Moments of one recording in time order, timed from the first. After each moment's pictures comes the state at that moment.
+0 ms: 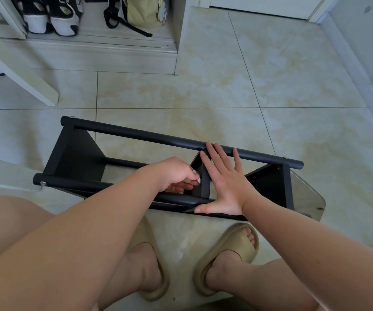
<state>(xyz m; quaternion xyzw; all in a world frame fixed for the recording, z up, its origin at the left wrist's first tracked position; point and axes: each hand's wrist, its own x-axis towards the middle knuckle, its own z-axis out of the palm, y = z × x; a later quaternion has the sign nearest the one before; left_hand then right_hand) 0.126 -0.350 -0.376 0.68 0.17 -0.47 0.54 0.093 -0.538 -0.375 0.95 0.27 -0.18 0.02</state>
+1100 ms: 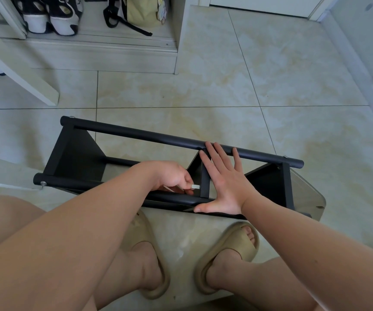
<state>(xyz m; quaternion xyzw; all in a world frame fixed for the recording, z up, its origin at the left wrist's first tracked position) 0.127 -0.338 -0.379 0.75 -0.02 -0.53 0.39 0.092 -0.537 -0.376 0.95 0.26 -0.18 0.01</state>
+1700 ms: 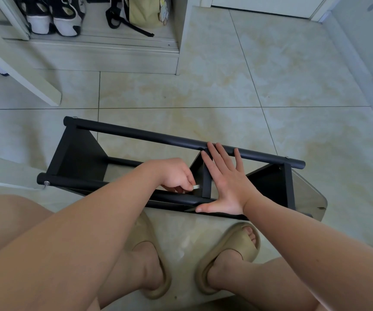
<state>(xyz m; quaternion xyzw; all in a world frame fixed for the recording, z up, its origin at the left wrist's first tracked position) 0.132 -0.336 -0.372 0.80 -0.08 -0.48 0.35 0.092 -0.538 -0.376 0.95 0.26 -0.18 0.01</state>
